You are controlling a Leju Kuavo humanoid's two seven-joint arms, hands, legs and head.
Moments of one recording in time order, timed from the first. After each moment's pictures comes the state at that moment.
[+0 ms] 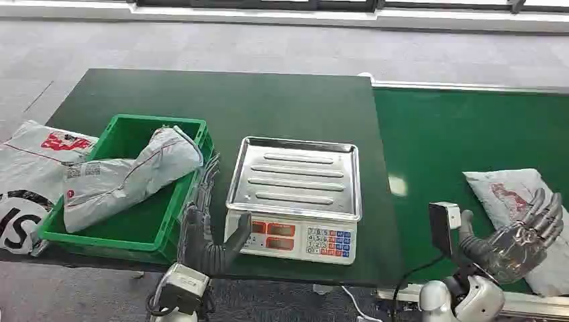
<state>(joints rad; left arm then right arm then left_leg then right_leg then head) 0.06 -0.18 -0.39 -1.70 -0.41 0.25 -0.52 -0.08 0.17 -0.39 -1.39 1.25 -0.69 -0.07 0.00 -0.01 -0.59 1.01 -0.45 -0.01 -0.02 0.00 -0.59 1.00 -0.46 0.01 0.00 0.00</state>
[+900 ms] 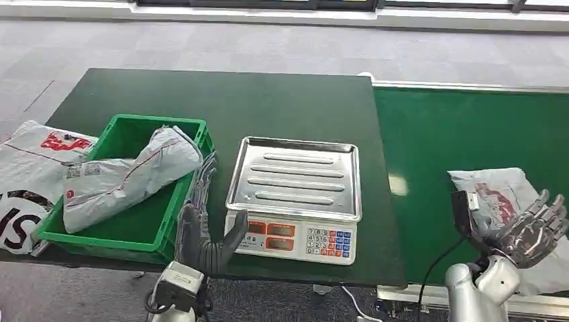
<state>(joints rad) 0.04 -0.17 -0.39 -1.70 -0.38 0.27 -0.52 -0.30 -0.04 -0.50 -0.89 1.32 -0.69 0.04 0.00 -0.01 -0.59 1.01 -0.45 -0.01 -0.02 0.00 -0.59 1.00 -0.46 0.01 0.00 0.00</state>
